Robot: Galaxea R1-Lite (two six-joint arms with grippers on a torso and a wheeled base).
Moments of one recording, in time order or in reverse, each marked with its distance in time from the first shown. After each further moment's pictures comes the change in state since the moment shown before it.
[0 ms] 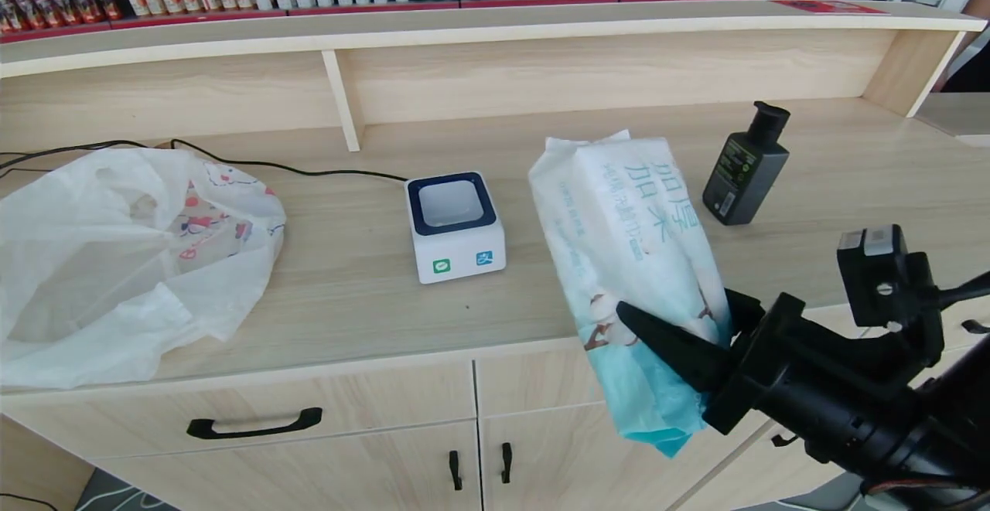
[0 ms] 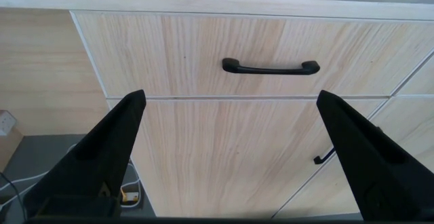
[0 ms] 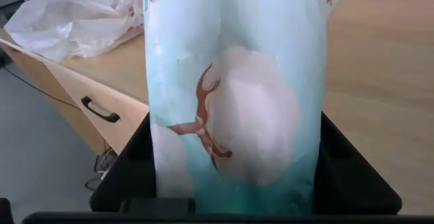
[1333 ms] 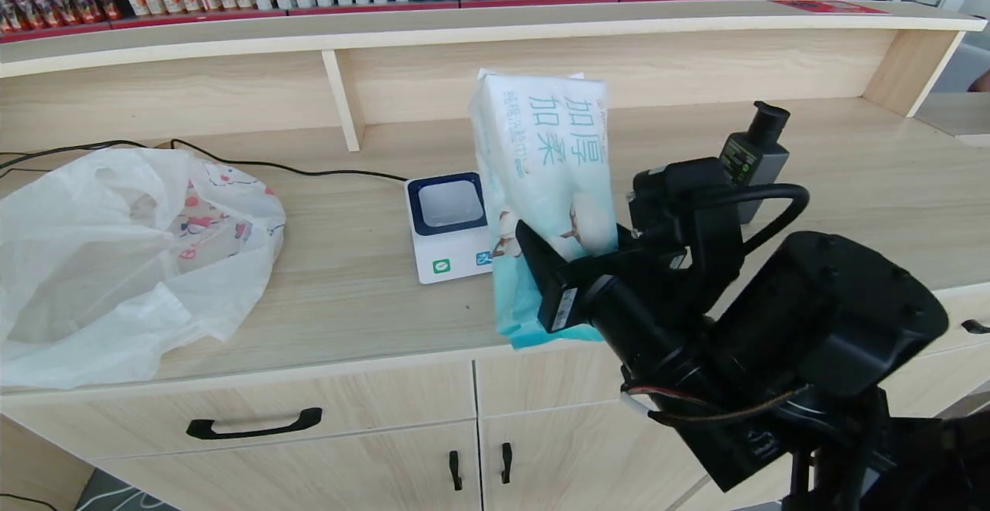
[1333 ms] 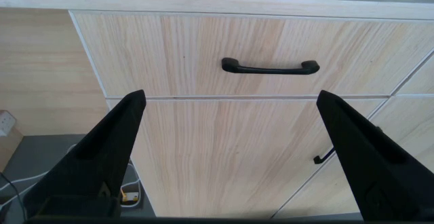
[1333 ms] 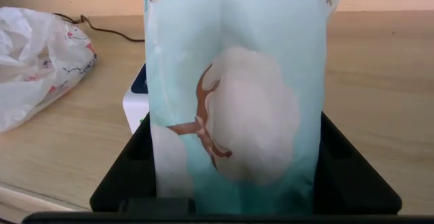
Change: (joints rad) left arm 0.000 0.000 0.000 0.000 0.000 0.000; right arm 0.239 0.260 -0.450 0.109 -0.568 -0.129
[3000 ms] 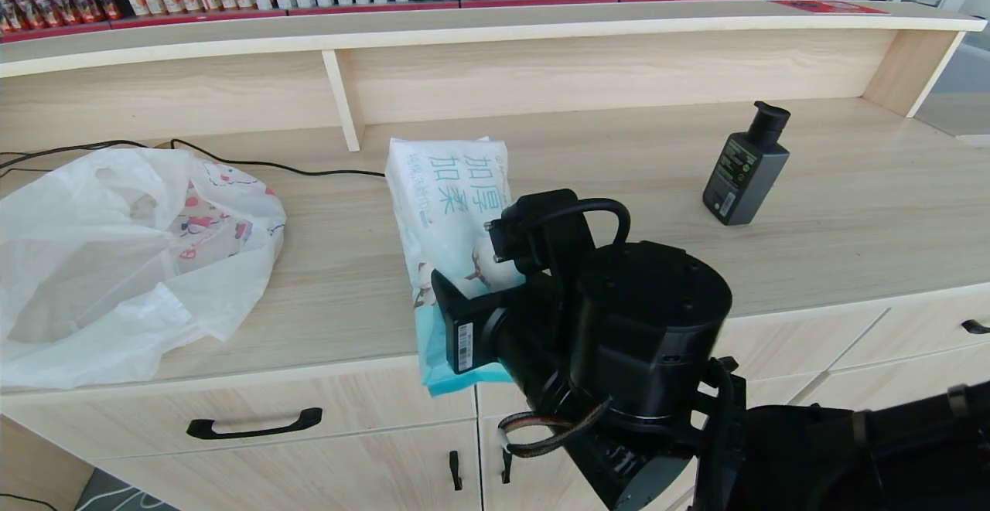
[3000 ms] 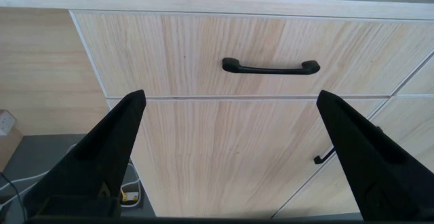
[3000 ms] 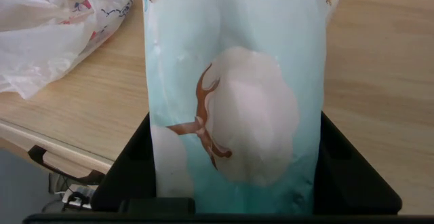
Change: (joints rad) left arm 0.000 0.000 0.000 -0.001 0.000 0.000; right arm 0.112 0.104 -0.229 0.346 -0.054 0.154
